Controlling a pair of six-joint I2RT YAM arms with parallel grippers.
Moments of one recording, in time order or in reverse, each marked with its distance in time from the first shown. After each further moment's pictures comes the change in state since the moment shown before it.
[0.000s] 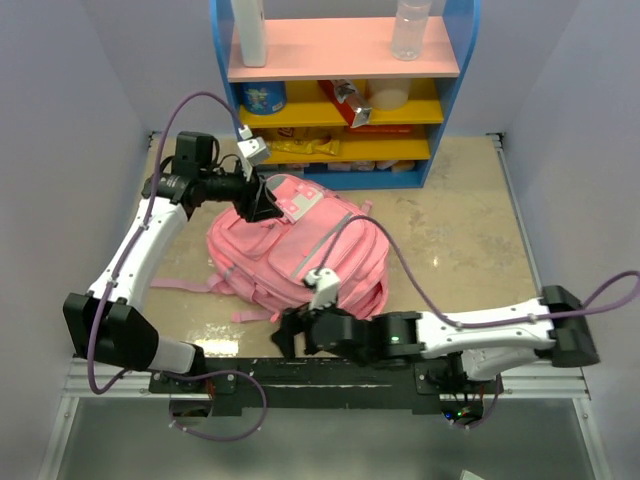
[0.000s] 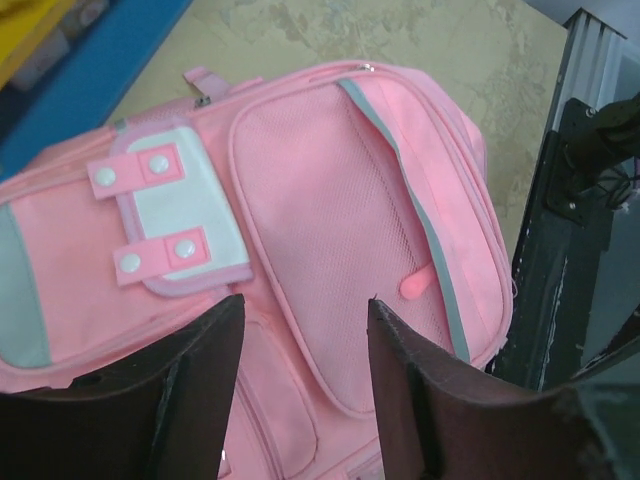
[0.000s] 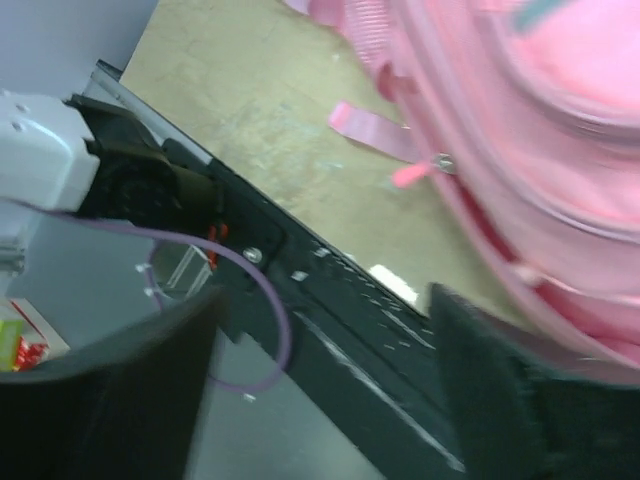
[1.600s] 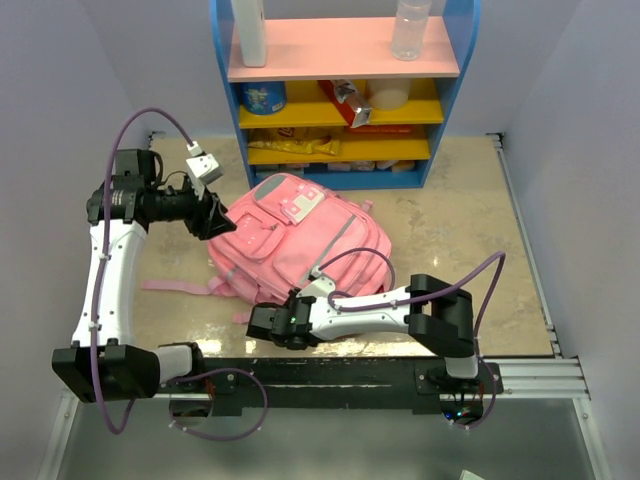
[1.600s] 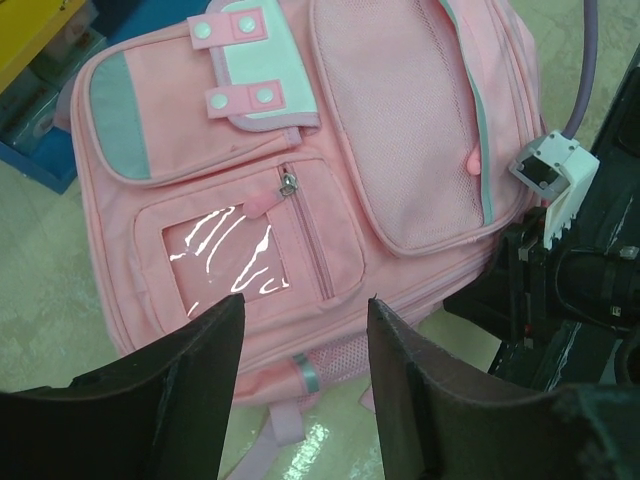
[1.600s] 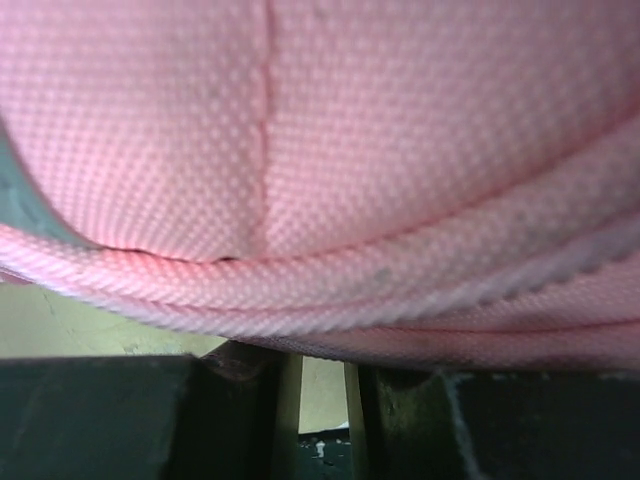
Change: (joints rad) left arm 0.291 -0.177 -0.013 -0.391 0.007 0.352; right arm -0.142 0.727 0.493 -0.536 0.129 1.073
